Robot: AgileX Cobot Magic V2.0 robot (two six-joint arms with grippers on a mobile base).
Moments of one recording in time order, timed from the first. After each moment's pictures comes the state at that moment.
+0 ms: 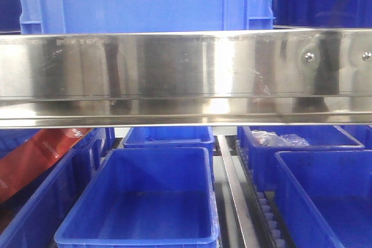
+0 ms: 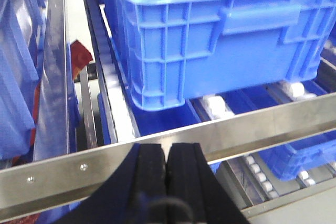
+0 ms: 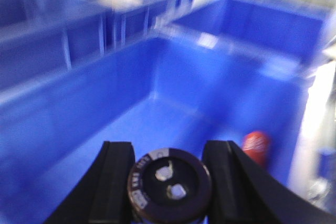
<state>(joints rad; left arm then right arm) -0.33 0.57 -1.00 -0.06 0.97 0.02 0.50 1.76 -1.98 0.20 0.72 -0.19</state>
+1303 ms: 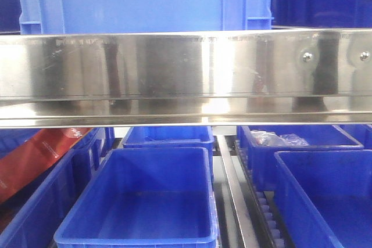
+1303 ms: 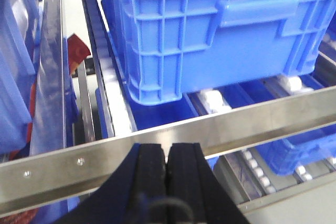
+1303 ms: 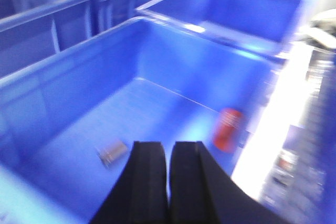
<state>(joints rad) -0.33 0.57 -1.00 -0.07 0.97 0.02 0.41 1.45 -1.93 0.19 0.94 -0.19</state>
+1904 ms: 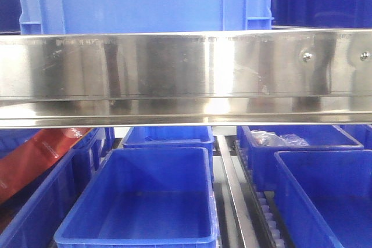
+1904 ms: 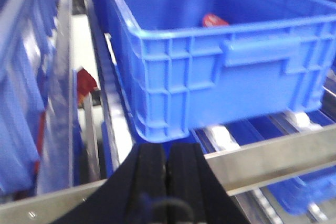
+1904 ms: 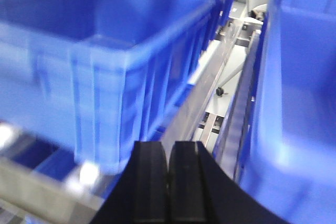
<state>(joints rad) -0.33 0.57 -0.97 -0.04 0.82 0.02 0.33 0.65 -0.81 0.16 0.52 -0.19</state>
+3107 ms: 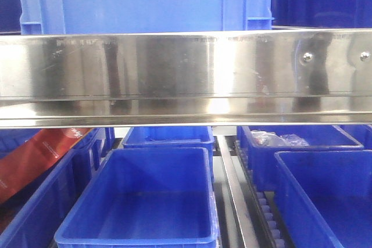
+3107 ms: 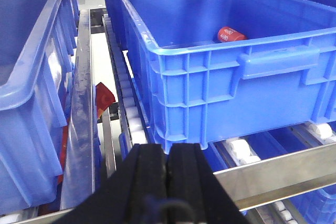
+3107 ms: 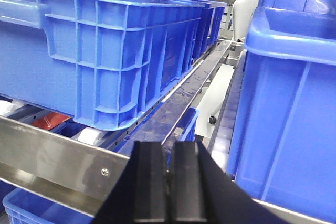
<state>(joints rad) -0.33 0.57 -0.97 0.01 0.79 0.02 0.33 0.33 -0.45 0.16 0.32 -0.19</state>
